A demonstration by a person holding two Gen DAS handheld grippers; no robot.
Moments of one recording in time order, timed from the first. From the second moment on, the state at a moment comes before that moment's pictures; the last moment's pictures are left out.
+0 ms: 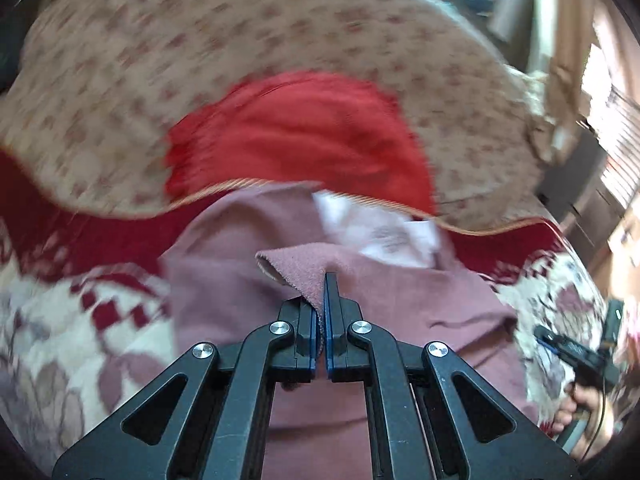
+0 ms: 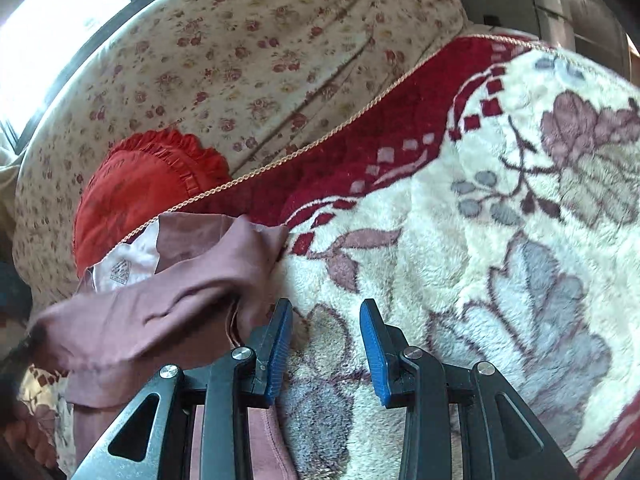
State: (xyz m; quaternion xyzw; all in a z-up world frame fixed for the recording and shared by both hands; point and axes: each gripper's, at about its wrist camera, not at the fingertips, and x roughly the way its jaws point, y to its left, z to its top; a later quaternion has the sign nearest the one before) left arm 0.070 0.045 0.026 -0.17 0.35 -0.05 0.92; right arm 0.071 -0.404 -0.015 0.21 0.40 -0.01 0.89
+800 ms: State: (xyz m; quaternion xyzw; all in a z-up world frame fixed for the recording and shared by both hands) left arm 0.066 0.093 0.012 -0.21 0.35 0.11 0.90; right arm 0.075 -0.393 -0.020 0.19 0.40 0.01 0.89
